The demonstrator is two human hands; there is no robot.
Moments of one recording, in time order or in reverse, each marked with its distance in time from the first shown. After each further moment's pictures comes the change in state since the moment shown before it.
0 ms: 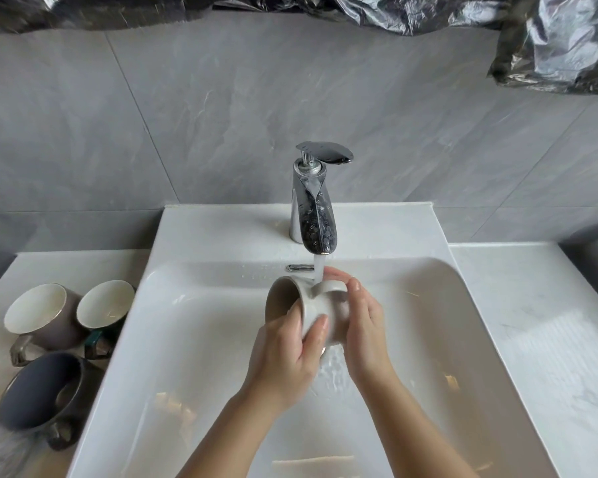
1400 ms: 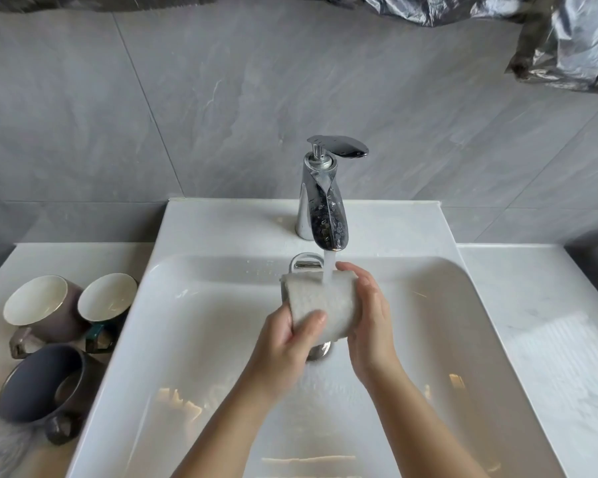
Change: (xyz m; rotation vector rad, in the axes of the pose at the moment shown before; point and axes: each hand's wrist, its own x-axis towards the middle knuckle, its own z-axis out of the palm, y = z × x) left_hand 0.004 -0.002 -0.005 -0.765 -0.123 -0.342; right_hand 0.010 0.012 -0.003 0.054 0.001 0.023
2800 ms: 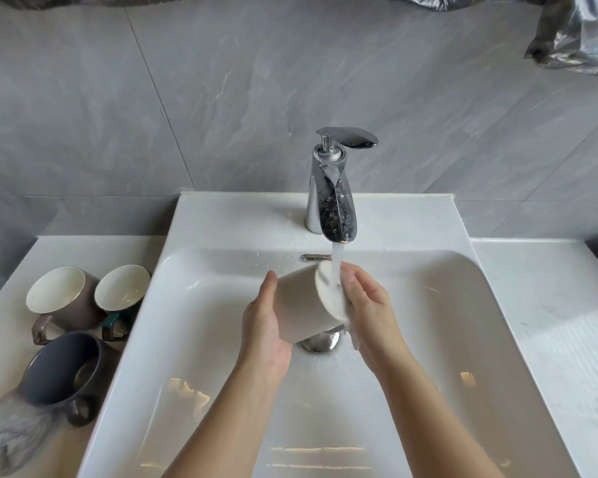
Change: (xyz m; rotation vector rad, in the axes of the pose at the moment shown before) left_hand 0.023 -0.001 -0.008 -0.475 0.587 -0.416; right_hand 0.001 -0.012 0.003 0.008 -0.113 0.238
